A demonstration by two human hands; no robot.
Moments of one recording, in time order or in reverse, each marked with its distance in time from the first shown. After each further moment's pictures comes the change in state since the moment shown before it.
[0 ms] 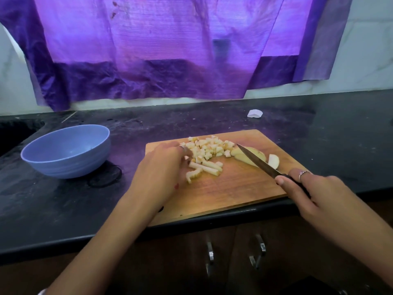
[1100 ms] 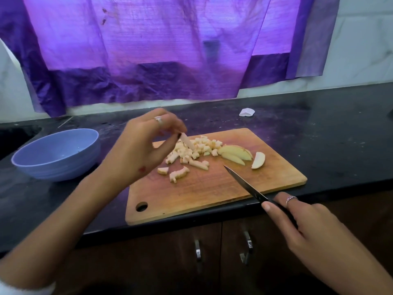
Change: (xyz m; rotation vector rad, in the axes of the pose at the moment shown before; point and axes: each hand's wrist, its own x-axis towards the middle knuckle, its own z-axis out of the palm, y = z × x) left_hand 0.014 0.005 -0.038 -0.209 0.260 0.450; right_hand -0.036 0.002 0.007 0.071 -0.156 0.132
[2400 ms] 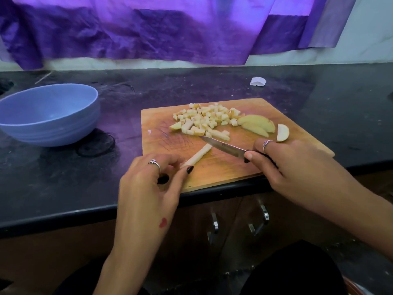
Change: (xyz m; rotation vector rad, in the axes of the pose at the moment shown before) left_hand -0.108 0.031 0.027 -0.151 0.157 -0.568; right_hand 0.051 -0.055 0.009 -0.376 0.073 -0.219
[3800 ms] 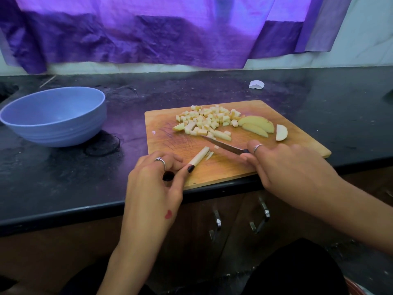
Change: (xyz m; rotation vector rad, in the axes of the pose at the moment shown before) left_hand 0.002 -0.004 -0.002 0.022 -0.048 -0.037; right_hand 0.003 -0.018 -0.003 -0.336 -0.136 -0.016
